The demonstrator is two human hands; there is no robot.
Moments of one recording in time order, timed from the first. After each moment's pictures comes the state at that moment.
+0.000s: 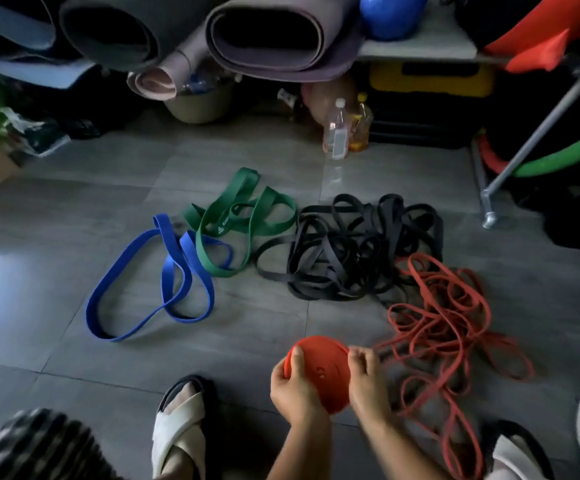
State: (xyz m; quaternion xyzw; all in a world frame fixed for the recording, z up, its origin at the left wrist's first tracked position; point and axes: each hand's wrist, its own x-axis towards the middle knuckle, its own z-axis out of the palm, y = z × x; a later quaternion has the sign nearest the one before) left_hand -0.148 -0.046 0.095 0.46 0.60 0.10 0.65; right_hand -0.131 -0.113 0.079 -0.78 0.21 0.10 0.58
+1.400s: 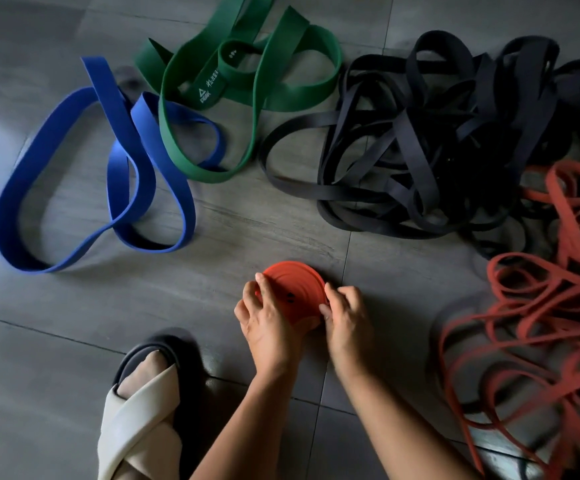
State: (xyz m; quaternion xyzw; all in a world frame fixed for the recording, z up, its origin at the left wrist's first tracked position) left_hand -0.101 0.051 -0.115 0.87 0.38 -0.13 0.29; right_hand -0.080 -0.040 -0.160 -0.95 -0.09 0.02 0.30
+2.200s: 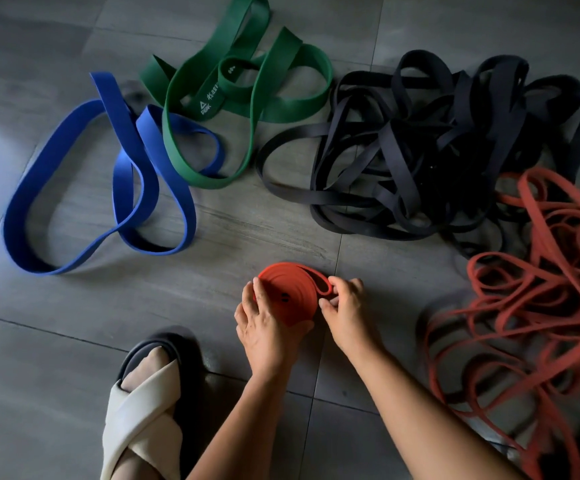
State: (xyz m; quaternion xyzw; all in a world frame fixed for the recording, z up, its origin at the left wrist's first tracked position) left_hand -0.110 0.049 -0.103 0.87 0.38 -0.15 0.28; right_hand -0.059 -0.053 -0.126 -0.91 -0.02 0.23 0.35
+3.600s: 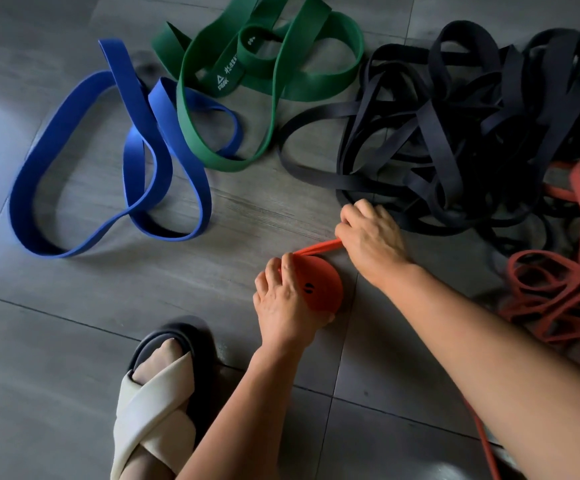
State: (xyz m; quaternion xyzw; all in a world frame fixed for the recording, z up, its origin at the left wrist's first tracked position) left_hand -0.088 0.069 -0.106 0.90 0.29 -0.19 0.27; right_hand 0.036 -0.031 -0.110 -0.92 -0.39 0.04 0.02
